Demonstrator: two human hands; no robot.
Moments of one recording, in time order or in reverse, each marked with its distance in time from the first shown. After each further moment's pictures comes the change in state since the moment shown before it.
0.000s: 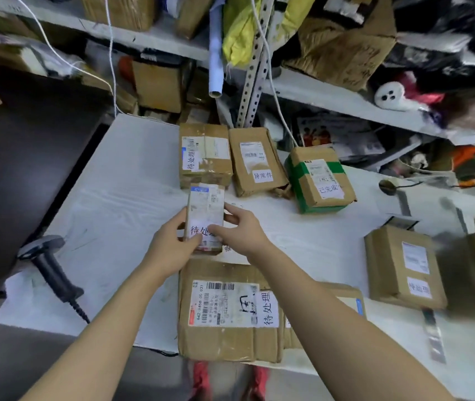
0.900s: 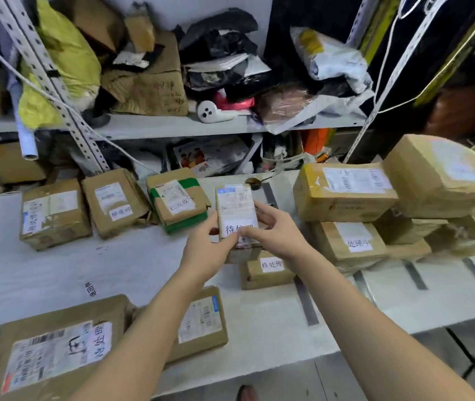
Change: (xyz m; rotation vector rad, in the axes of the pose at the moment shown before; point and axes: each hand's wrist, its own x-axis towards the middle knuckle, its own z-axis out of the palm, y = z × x) left_hand -0.076 0.212 0.335 -0.022 -0.237 0.293; right_hand -0.182 0.077 -0.368 0.166 0.332 -0.175
